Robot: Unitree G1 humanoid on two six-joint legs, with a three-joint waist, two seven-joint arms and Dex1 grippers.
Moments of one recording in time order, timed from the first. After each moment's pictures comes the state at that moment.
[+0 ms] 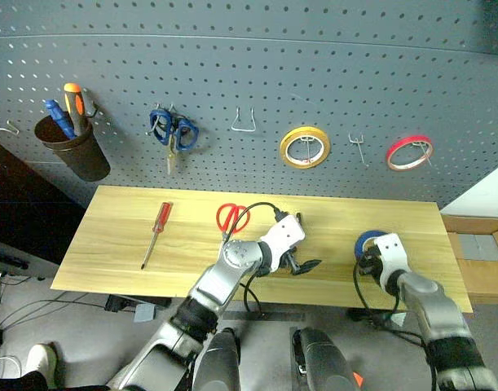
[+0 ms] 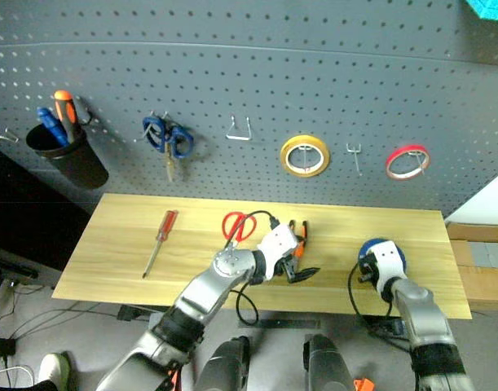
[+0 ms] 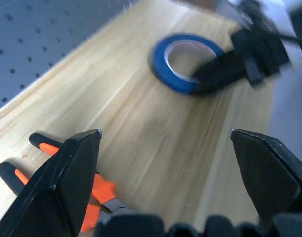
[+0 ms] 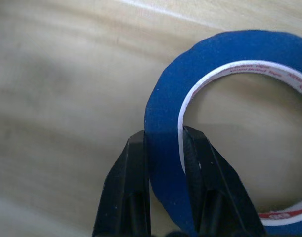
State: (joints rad) left arm -0.33 0.18 -0.37 -0.03 -0.05 0.39 -0.67; right arm 0.01 -0.41 -0.03 -0.04 0.06 0.45 0.38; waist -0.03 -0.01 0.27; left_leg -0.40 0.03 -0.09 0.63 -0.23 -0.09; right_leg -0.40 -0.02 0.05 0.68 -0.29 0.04
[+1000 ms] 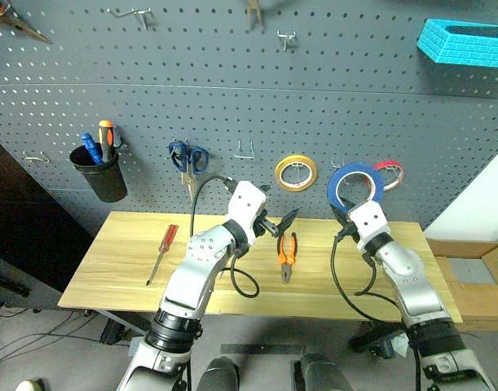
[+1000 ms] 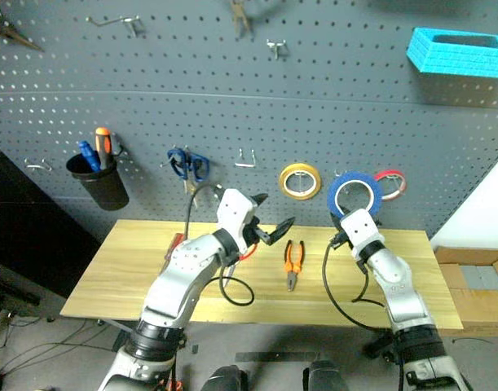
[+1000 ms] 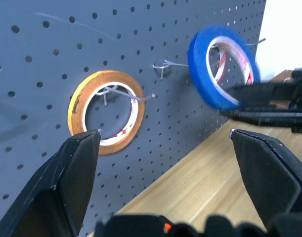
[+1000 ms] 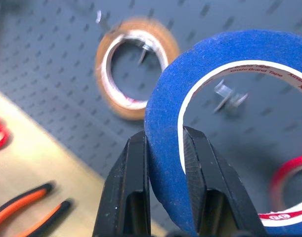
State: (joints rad) left arm -0.38 0.16 -0.21 -0.14 -0.09 0.36 -0.47; right arm -0.31 -0.39 0.06 0.23 0.00 -0.11 0.41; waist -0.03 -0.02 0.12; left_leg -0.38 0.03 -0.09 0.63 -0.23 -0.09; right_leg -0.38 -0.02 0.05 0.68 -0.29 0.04
